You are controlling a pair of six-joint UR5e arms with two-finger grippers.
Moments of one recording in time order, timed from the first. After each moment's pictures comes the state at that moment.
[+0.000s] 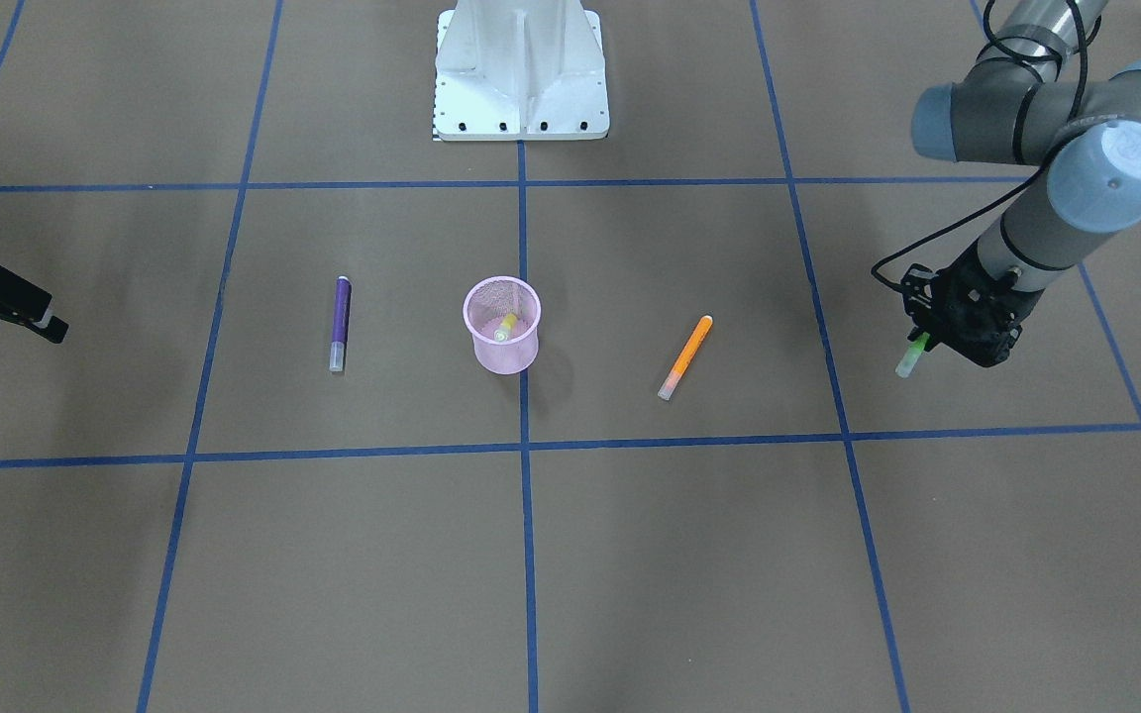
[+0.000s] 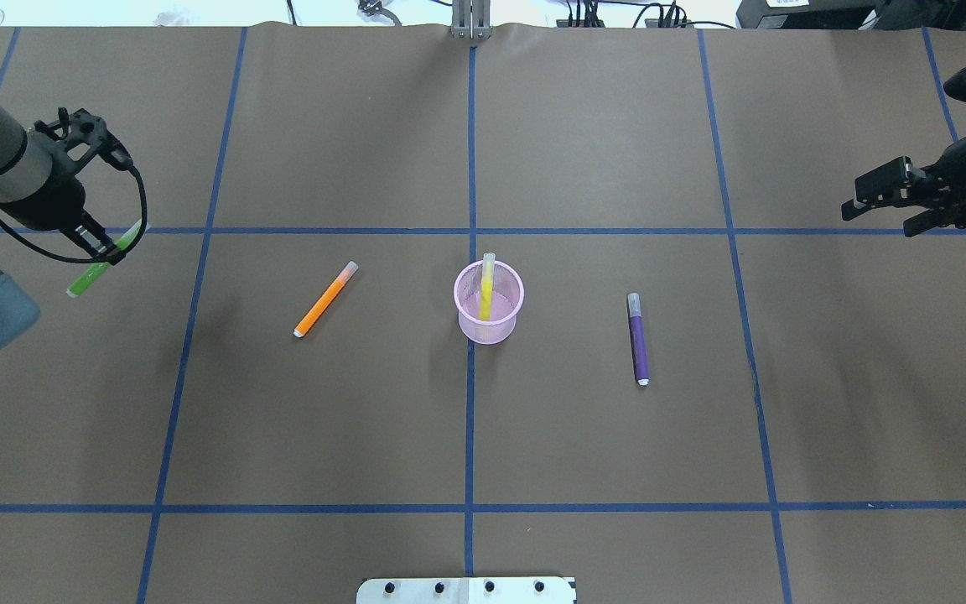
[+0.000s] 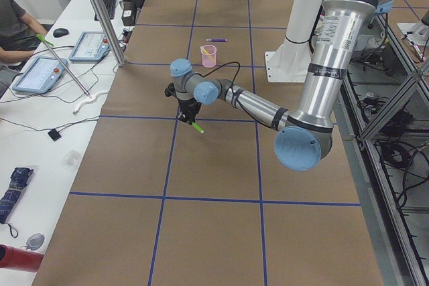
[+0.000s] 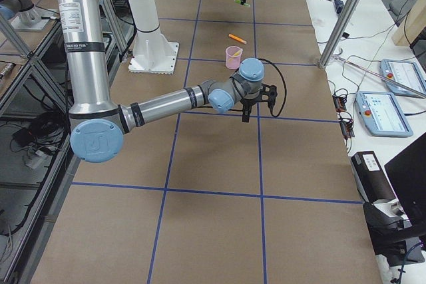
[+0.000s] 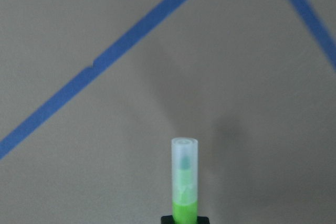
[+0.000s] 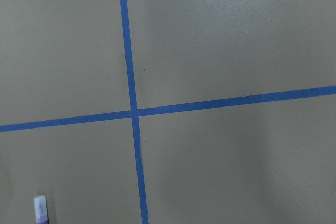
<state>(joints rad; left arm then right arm) -0.97 -1.85 -1.75 -1.66 -2.19 -0.04 1.15 -1.48 1.77 -1.21 2.39 0.88</state>
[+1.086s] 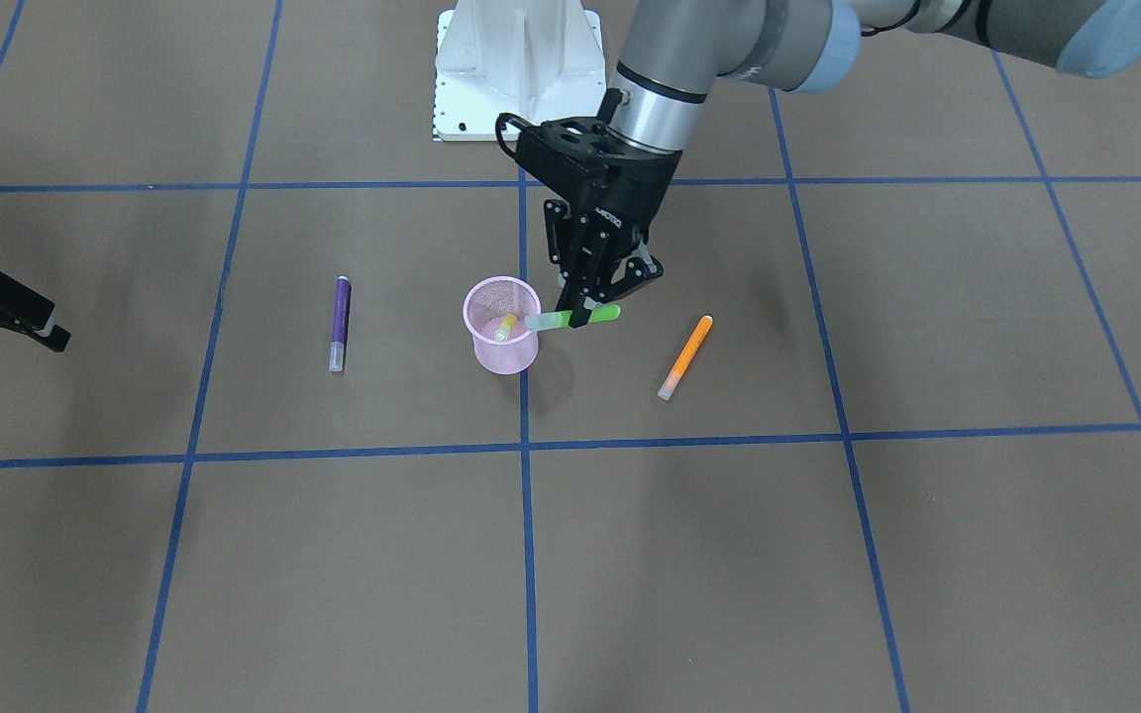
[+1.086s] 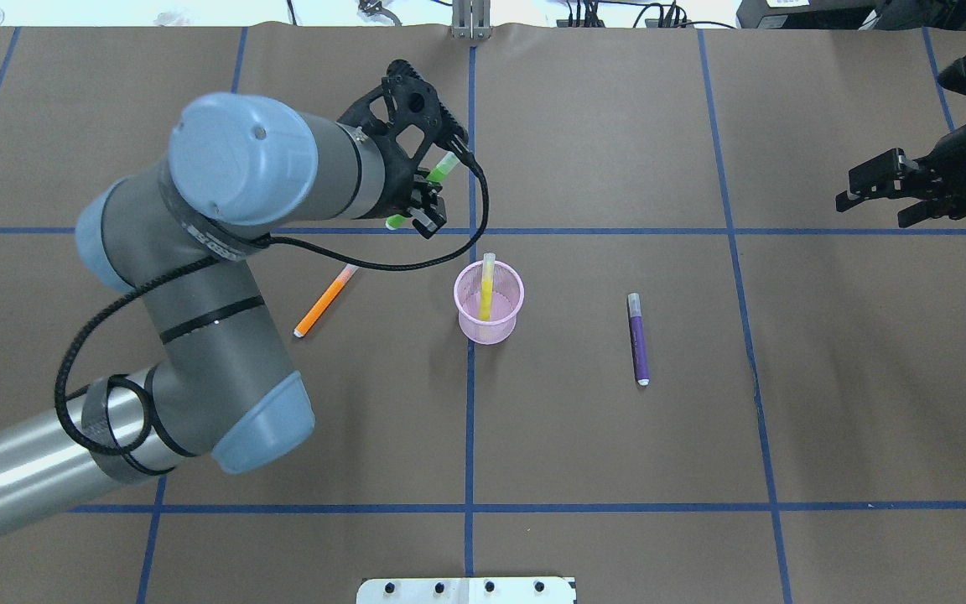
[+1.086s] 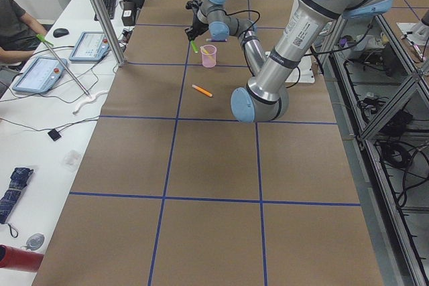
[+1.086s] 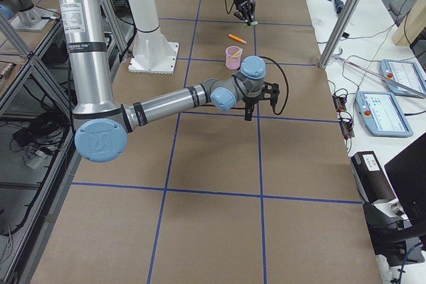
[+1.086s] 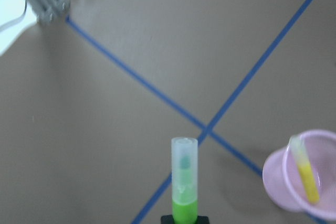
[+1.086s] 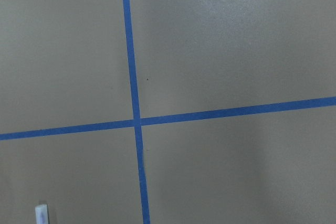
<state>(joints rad) -0.56 -2.29 -1.77 -1.89 -1.55 -0.33 1.15 -1.46 1.76 -1.21 2.38 0.89</state>
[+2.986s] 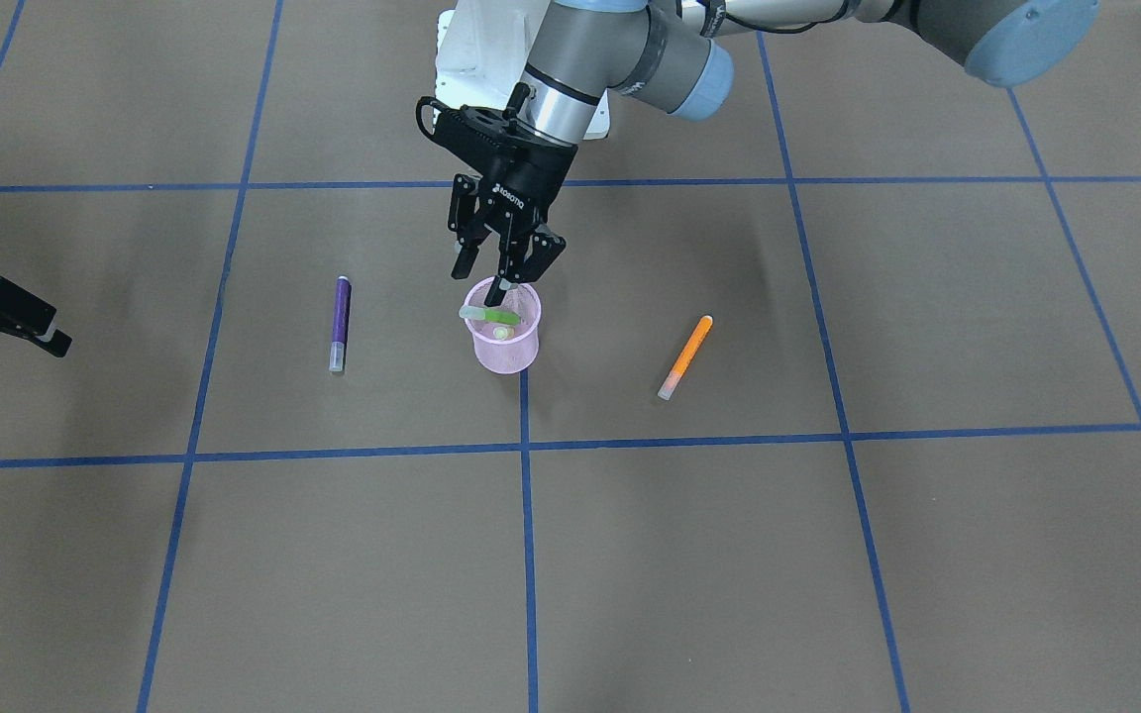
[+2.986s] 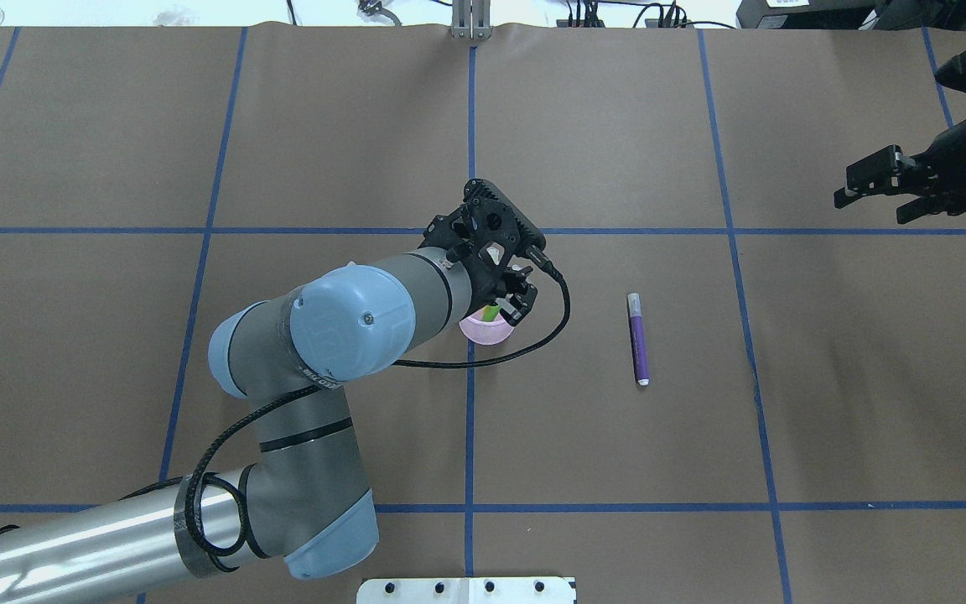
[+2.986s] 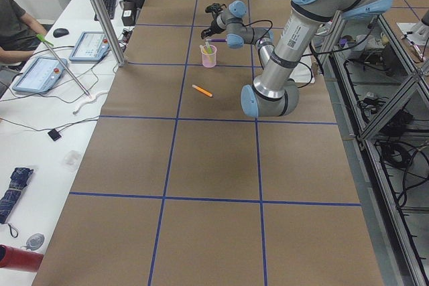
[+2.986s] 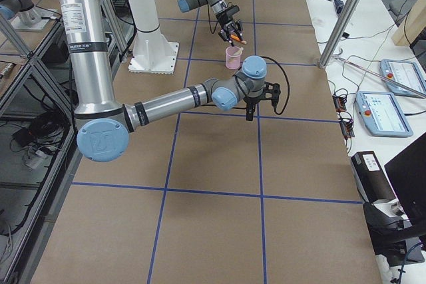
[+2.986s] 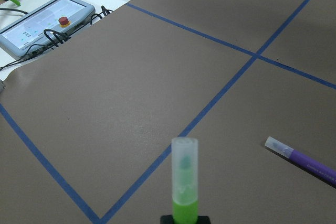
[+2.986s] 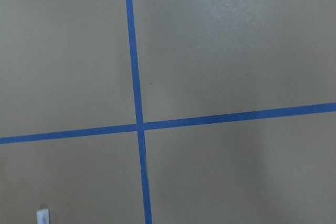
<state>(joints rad) -0.40 -2.31 -1.66 -2.10 -1.39 -0.46 1.14 -1.45 1.76 -1.21 2.35 0.90</state>
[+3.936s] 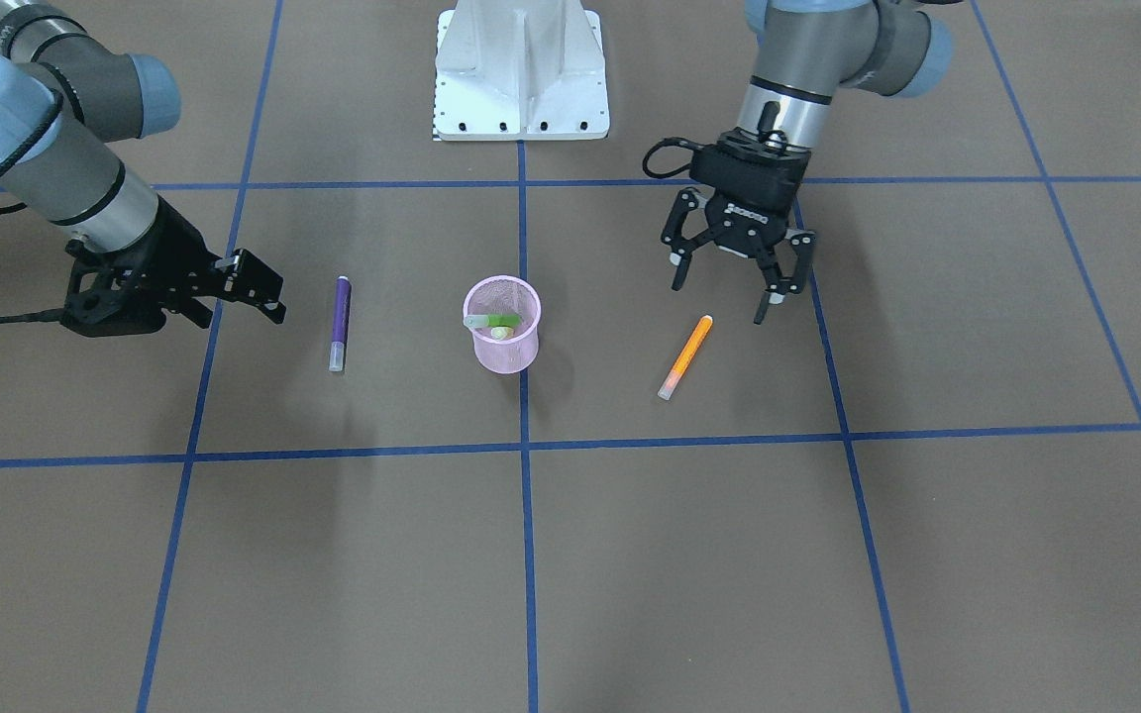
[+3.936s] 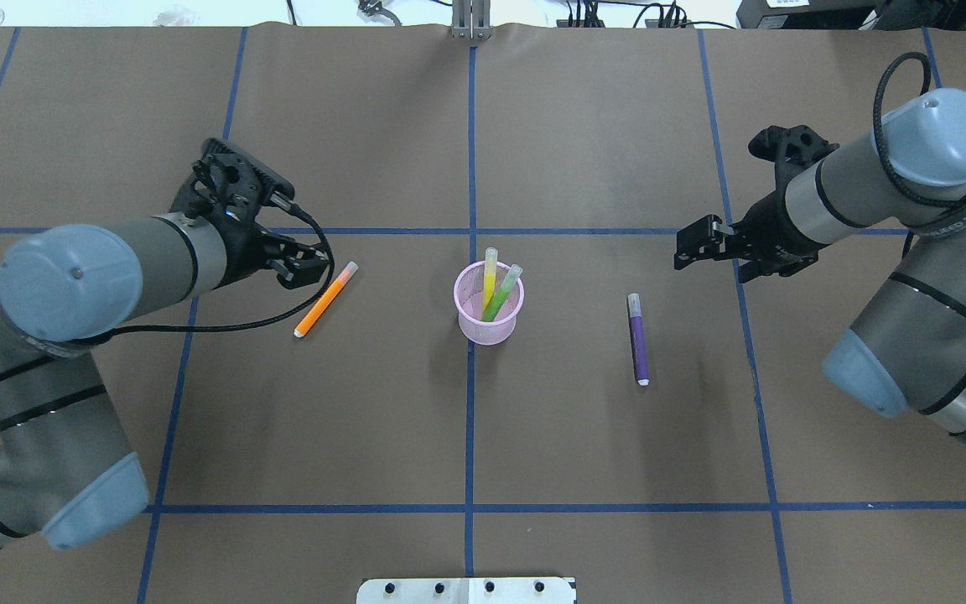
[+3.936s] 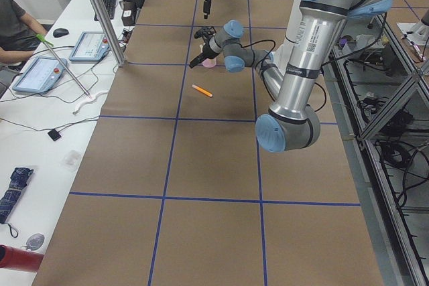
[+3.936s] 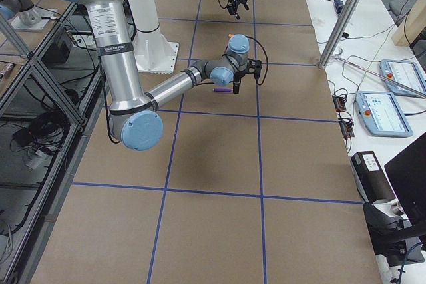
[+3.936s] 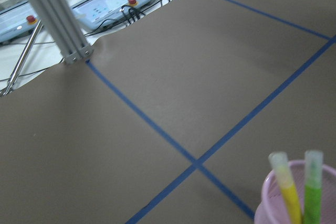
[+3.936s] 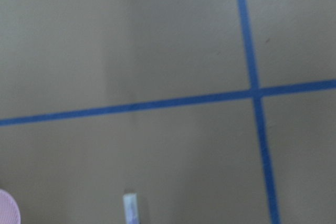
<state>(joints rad) -0.60 -1.86 -1.97 -1.99 -1.51 -0.60 0.80 -1.33 1.81 -1.18 2.17 1.18</state>
